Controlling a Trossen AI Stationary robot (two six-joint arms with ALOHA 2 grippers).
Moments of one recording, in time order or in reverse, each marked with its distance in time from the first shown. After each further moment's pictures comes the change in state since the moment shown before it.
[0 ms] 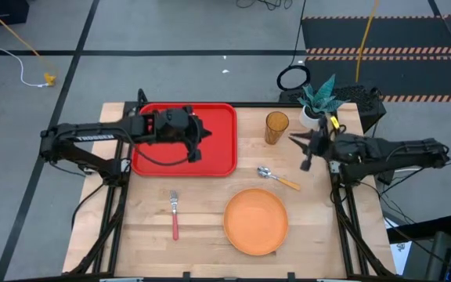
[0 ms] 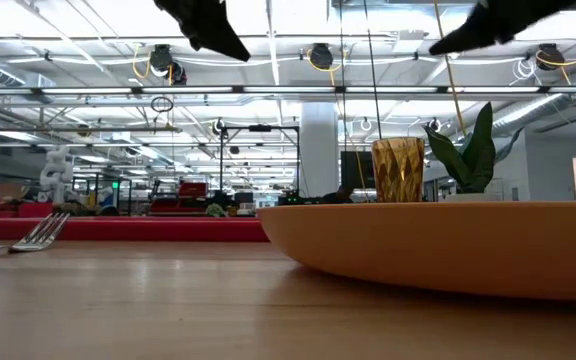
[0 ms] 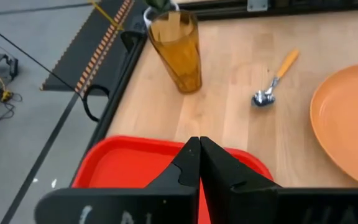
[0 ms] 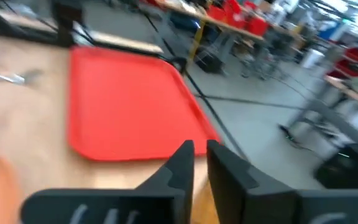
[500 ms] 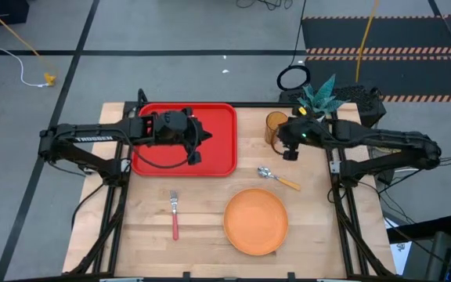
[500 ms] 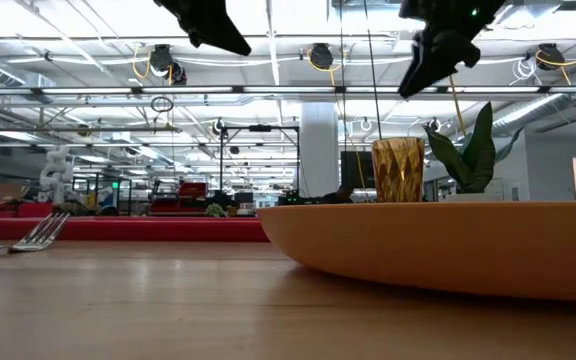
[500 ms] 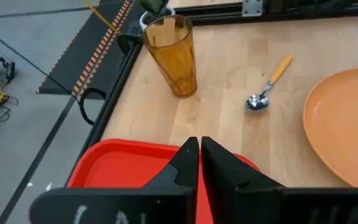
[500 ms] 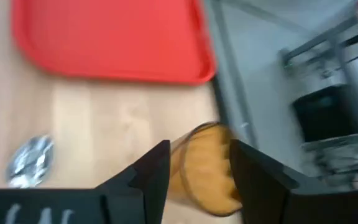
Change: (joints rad) left arm -0.028 -0.011 -0.011 0.023 -0.003 -0.013; right arm -0.259 0.448 0.335 -0.341 -0.183 -0.108
